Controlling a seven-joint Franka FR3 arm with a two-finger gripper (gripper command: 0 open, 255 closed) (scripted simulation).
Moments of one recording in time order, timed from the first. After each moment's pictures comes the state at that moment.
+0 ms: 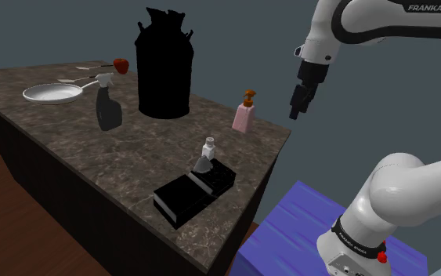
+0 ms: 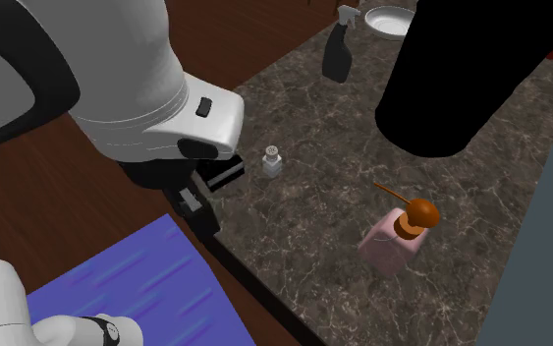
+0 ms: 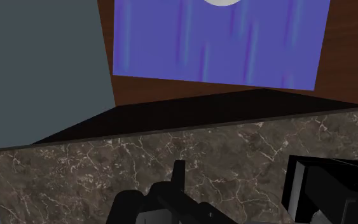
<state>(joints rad) -0.02 -0.76 -0.03 -2.43 0.00 1.62 -0.10</state>
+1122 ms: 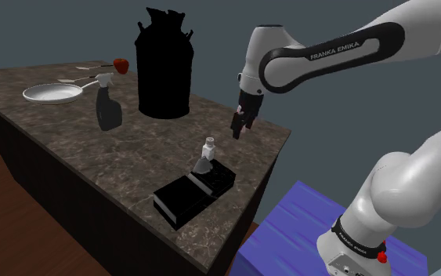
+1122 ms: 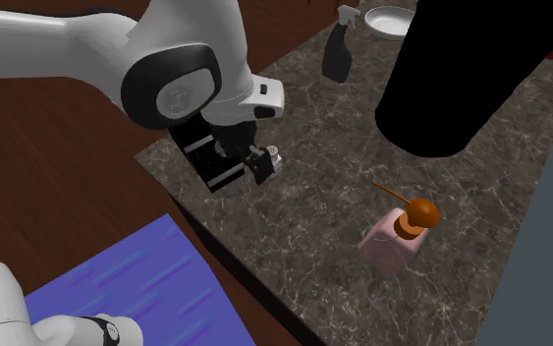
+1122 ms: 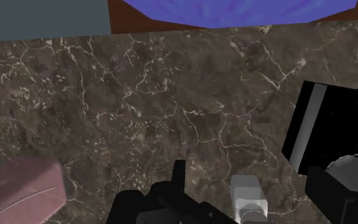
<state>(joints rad) 0.04 -0.33 0.12 -2.41 -0.02 2.12 0.03</state>
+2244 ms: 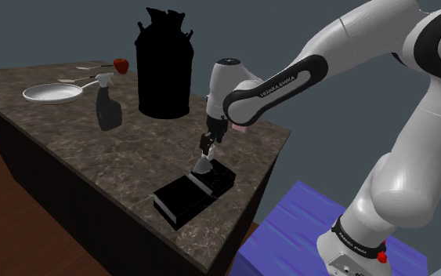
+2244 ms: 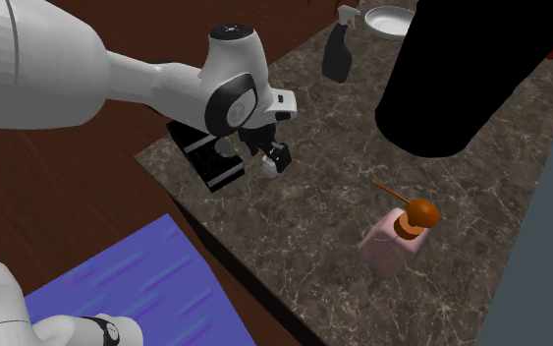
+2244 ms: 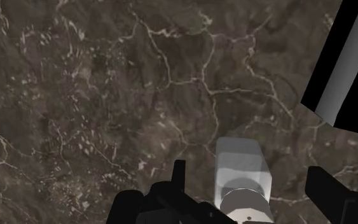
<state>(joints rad) 0.05 0.06 0.19 -2.27 -0.18 2.40 0.18</state>
